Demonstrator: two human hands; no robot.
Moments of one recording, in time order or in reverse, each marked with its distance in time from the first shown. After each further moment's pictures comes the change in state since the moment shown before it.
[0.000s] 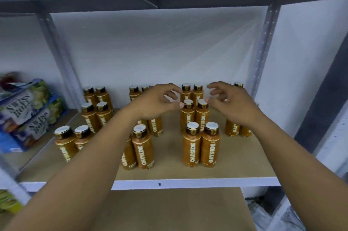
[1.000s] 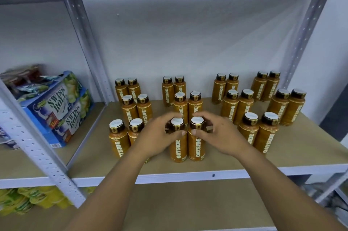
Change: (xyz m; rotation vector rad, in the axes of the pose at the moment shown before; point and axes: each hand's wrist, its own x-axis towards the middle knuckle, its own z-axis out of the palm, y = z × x) left_hand -0.106 -0.163 -0.018 -0.077 0.098 -0.045; right_hand -0.034 -0.094 0.183 0.076 -0.205 0.025
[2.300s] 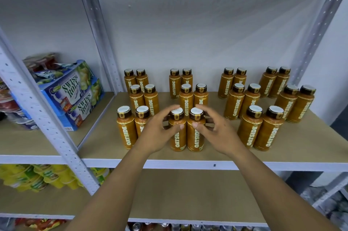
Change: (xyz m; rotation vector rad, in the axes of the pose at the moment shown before) left_hand -0.028 -0.012 0.017 -0.229 0.110 -0.054; right_hand -0.014 0.012 0.030 0.202 0.055 0.003
